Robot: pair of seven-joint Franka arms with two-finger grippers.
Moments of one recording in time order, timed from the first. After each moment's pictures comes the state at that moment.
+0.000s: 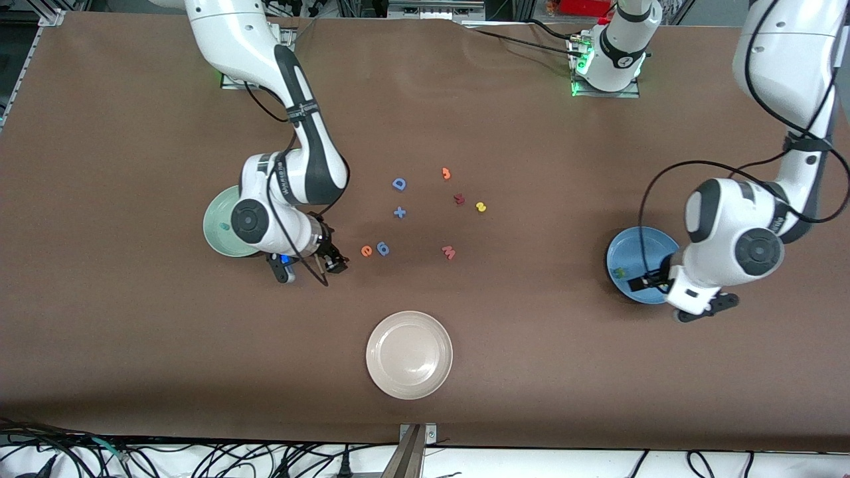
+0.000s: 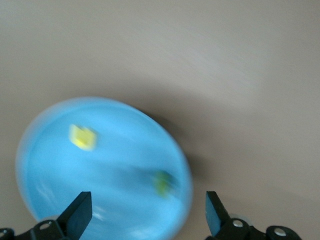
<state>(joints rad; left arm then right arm) 0.08 0.55 -0.19 -1.73 0.11 2.14 -0.53 0.83 0.70 -0.45 -1.66 0.64 2.17 1.17</state>
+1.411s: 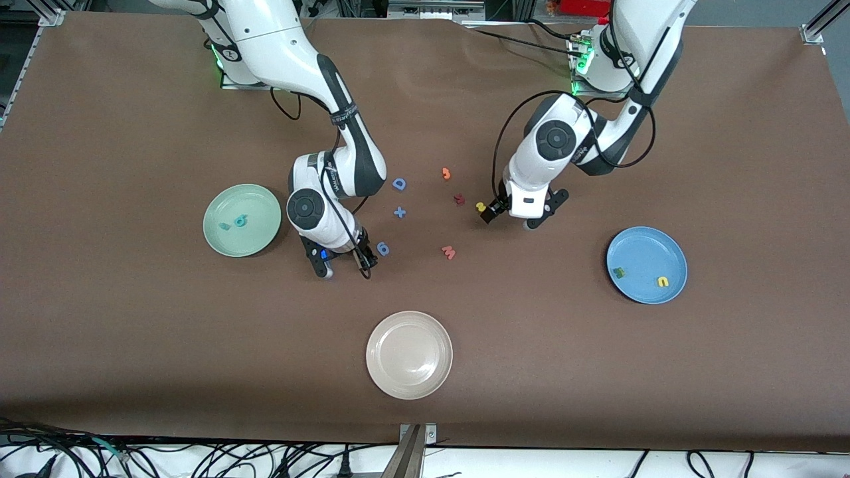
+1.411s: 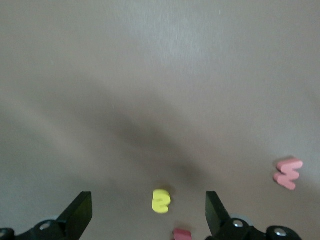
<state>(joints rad) -0.24 0.40 -0.37 -2.15 -0.02 2.55 -1.36 0.88 0.79 -0.39 -1.65 0.64 2.34 1.22</state>
